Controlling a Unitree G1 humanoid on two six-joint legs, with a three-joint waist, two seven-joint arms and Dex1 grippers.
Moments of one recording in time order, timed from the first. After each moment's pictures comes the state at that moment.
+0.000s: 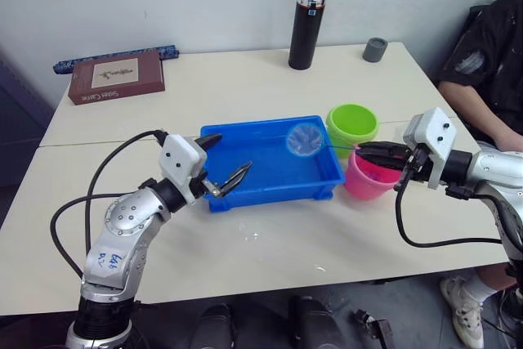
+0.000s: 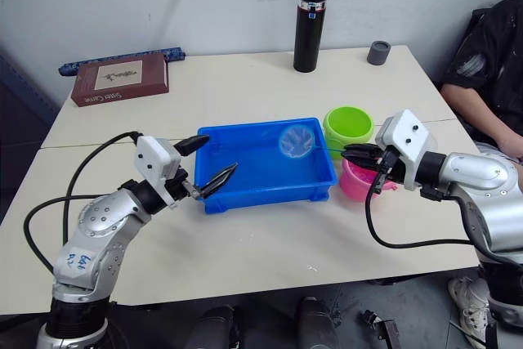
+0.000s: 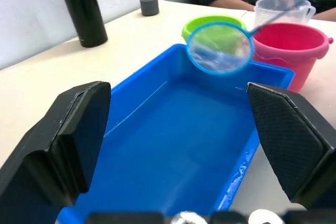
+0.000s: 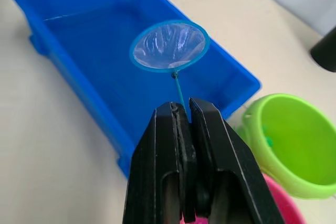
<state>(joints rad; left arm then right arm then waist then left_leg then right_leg) -0.22 0.41 0.08 -0.51 -0.31 0.46 -0.48 -0.37 -0.89 -0.12 -0.24 0.45 0.45 0.98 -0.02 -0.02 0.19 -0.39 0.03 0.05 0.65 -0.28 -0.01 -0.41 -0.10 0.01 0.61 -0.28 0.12</state>
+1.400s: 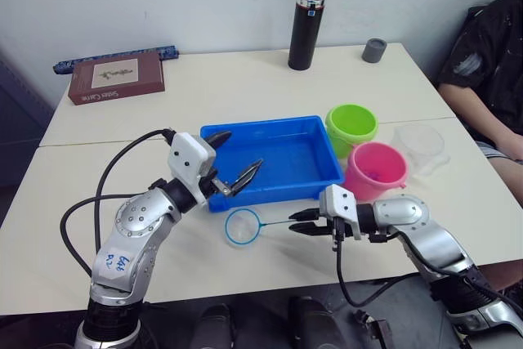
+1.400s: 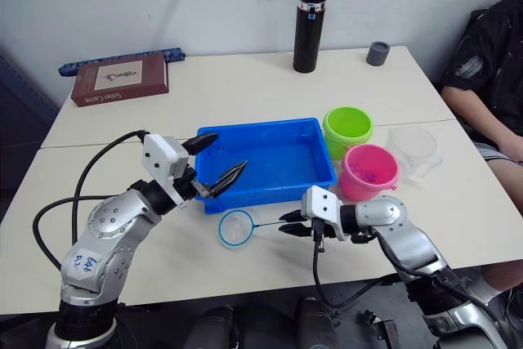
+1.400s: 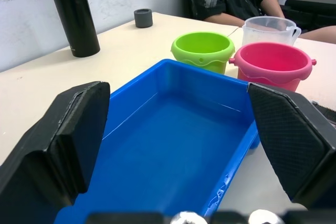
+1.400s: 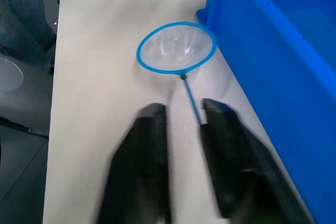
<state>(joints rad) -0.23 0.36 0.02 -0.54 -0.31 0.49 -0.42 -0.34 -0.64 0.28 -0.07 0.24 0.16 1.15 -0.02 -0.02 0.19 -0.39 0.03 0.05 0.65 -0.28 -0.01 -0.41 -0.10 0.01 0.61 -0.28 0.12</state>
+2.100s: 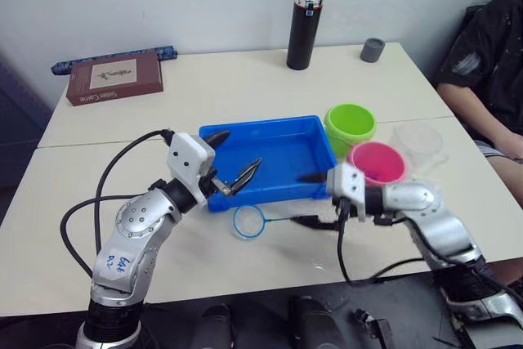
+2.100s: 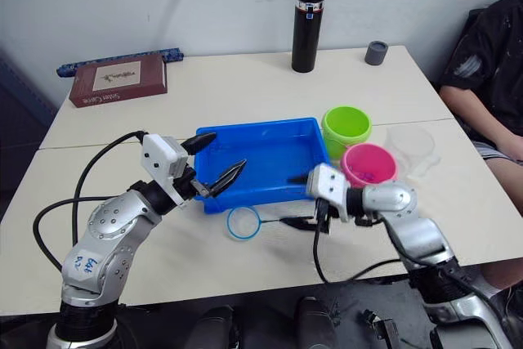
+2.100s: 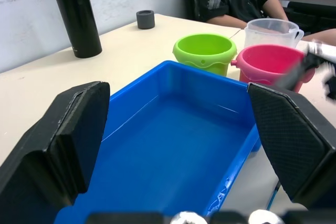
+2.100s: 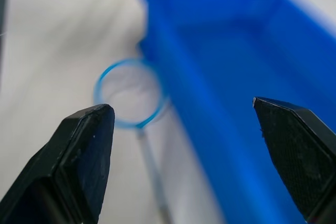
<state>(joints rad) -0.22 0.35 0.02 -0.54 -0.31 0.48 -0.41 -0.46 -0.64 0.11 -0.21 0.29 0.30 1.03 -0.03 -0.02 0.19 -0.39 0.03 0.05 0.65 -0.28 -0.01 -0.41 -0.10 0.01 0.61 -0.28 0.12</state>
